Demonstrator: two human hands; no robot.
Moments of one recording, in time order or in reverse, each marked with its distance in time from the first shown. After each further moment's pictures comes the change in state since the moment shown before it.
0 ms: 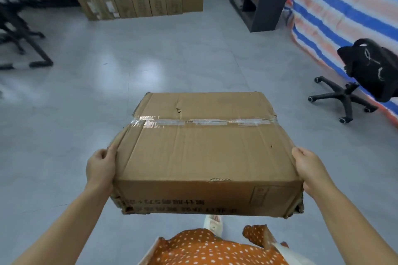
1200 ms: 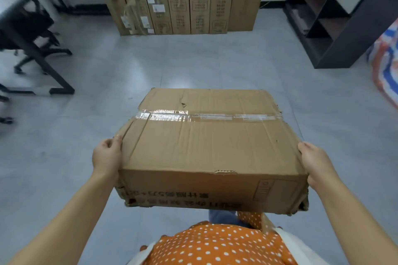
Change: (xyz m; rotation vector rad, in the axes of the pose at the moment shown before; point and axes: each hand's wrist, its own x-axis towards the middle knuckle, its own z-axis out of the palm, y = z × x) left_hand 0.596 0.270 0.141 -0.027 0.153 -0.084; right_hand 0.425 -0.473 0.383 -0.108 -0.107 -0.052
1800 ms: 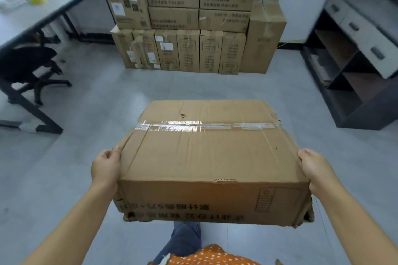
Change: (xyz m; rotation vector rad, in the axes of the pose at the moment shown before) left_hand 0.260 0.203 0.202 -0.025 0.134 -0.006; right_hand 0.324 -0.295 0.078 -0.064 -0.061 -0.148
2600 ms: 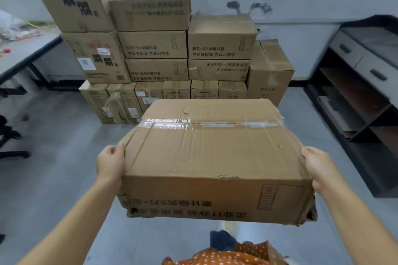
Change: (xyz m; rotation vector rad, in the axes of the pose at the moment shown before) left_hand 0.430 0.297 0.290 -0.033 -0.074 0.091; right_hand 0.429 -0.329 0.131 0.148 0.095 -0.023
